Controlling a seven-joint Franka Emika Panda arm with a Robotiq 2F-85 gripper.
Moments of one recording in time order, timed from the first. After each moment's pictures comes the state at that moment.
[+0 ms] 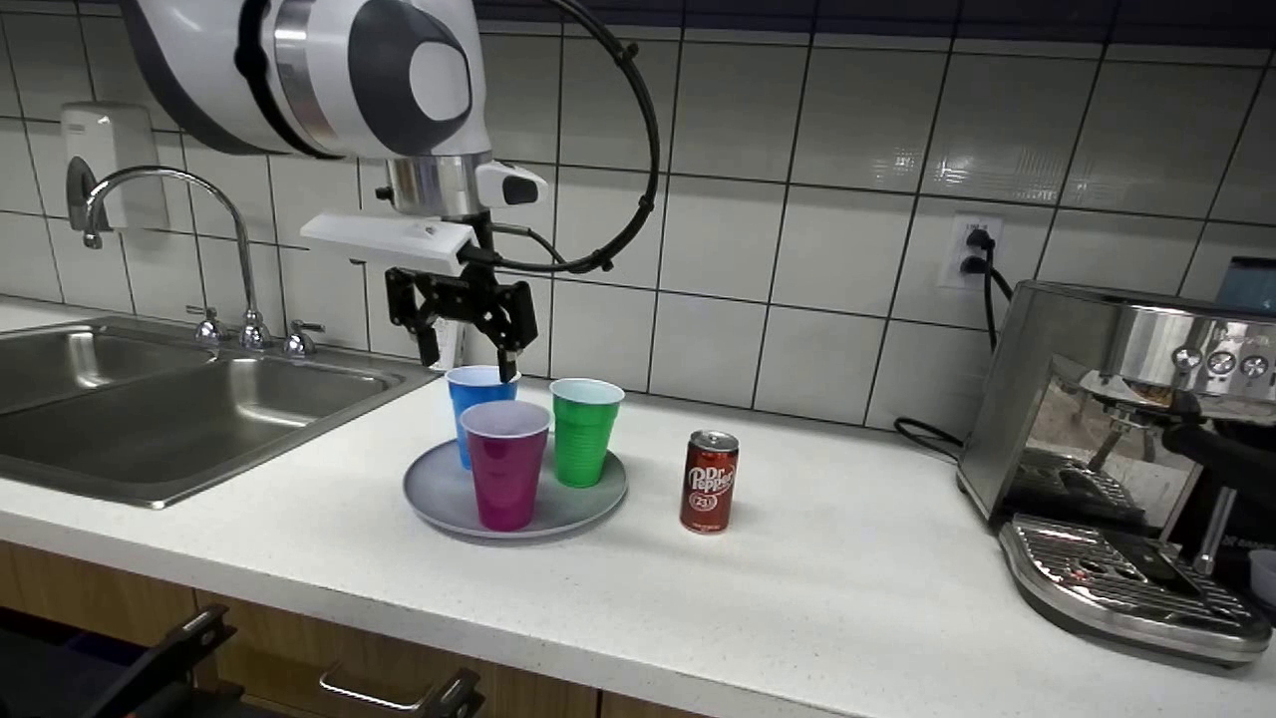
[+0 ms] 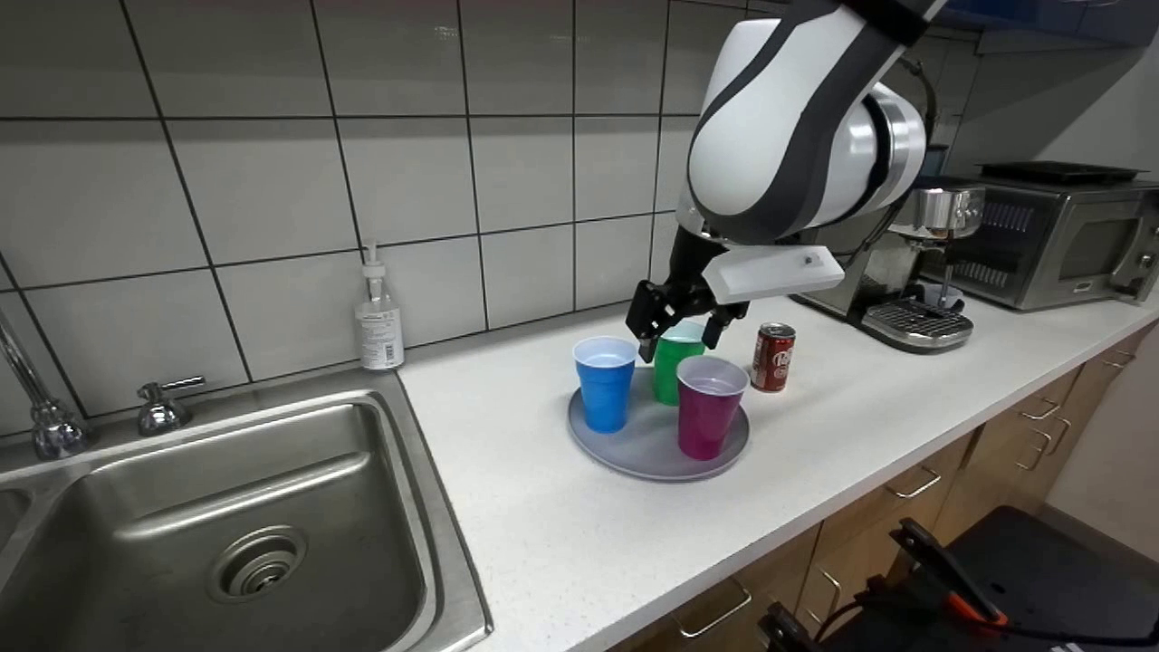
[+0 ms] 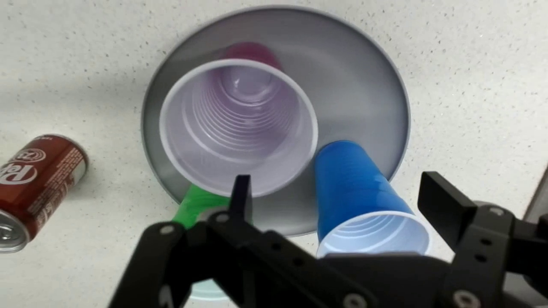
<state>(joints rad) 0.04 -0.14 -0.02 -2.74 -0.05 2.85 0.08</state>
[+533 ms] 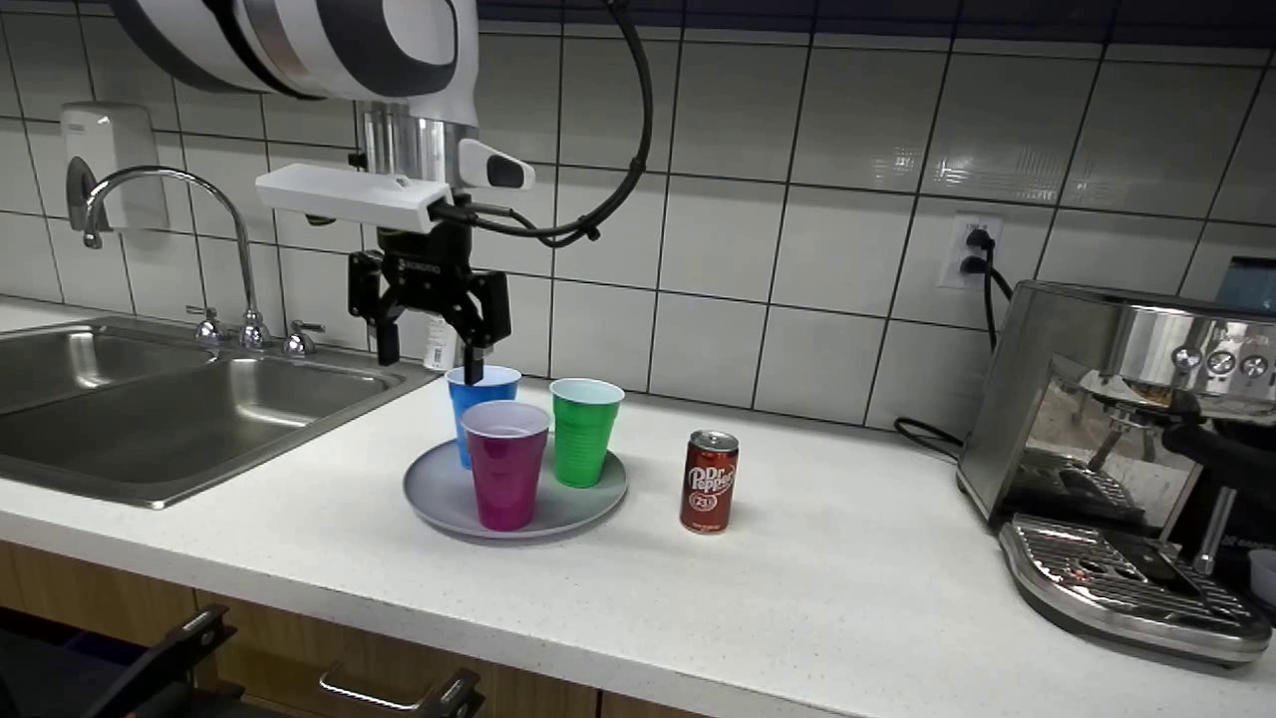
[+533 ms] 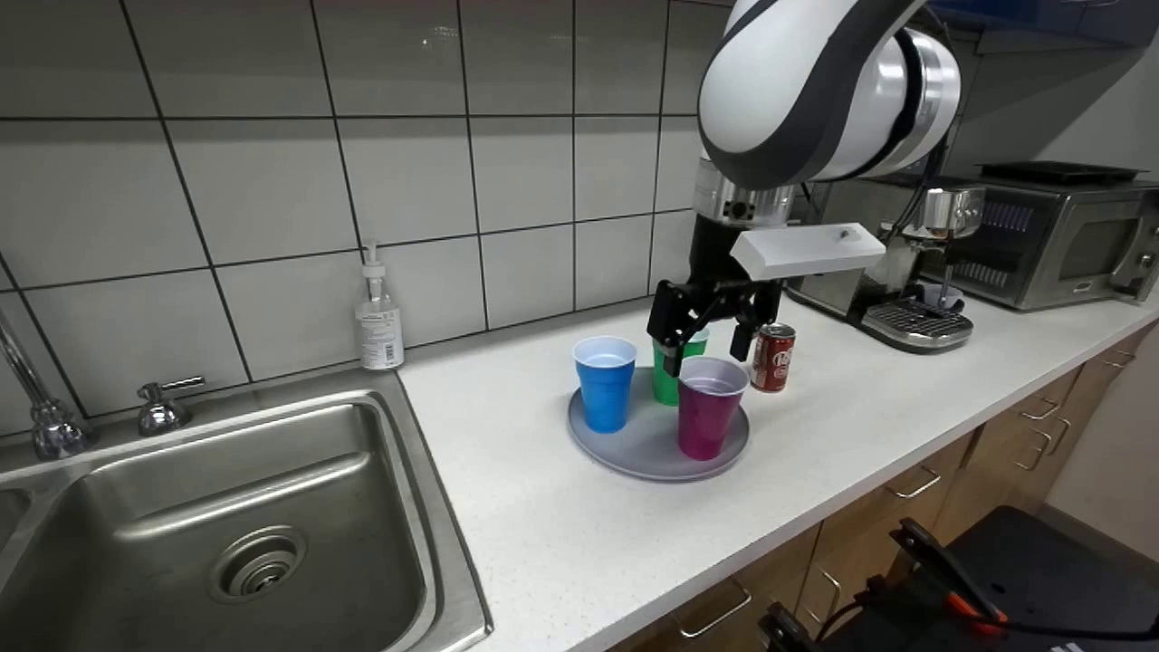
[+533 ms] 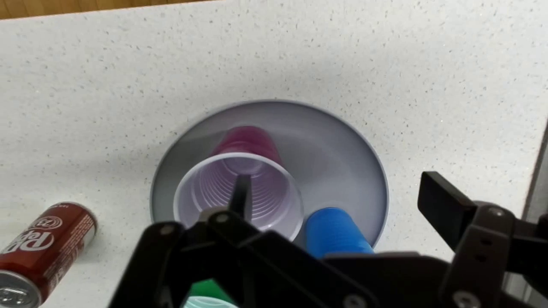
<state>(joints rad) 0.06 -0.27 -0.02 -2.76 0.02 2.57 0.02</state>
